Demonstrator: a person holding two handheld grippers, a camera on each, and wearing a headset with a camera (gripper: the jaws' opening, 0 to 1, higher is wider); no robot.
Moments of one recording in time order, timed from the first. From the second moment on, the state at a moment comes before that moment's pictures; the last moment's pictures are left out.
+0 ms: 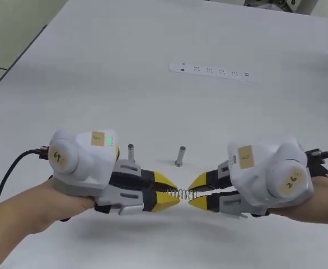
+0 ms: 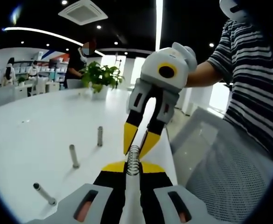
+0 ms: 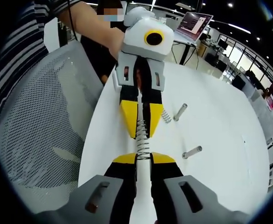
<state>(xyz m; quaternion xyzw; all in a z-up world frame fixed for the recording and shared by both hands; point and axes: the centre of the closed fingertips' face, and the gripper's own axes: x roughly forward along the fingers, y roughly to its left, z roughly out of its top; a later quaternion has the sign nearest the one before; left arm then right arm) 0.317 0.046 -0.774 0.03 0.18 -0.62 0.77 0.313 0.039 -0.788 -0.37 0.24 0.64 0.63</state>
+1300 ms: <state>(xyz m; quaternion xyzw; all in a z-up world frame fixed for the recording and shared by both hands) 0.320 0.038 -0.778 0.06 0.17 -0.61 0.77 0.305 0.079 -0.742 -0.30 0.20 0.66 0.66</state>
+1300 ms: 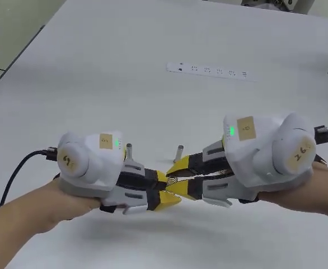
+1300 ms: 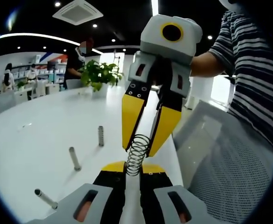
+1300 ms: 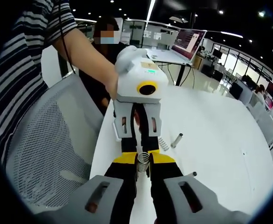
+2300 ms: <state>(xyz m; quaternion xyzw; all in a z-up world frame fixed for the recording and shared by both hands) 0.323 0.042 -0.777 0.06 0.18 -0.60 0.78 0.309 0.078 -0.742 -0.29 0.20 0.65 0.67</state>
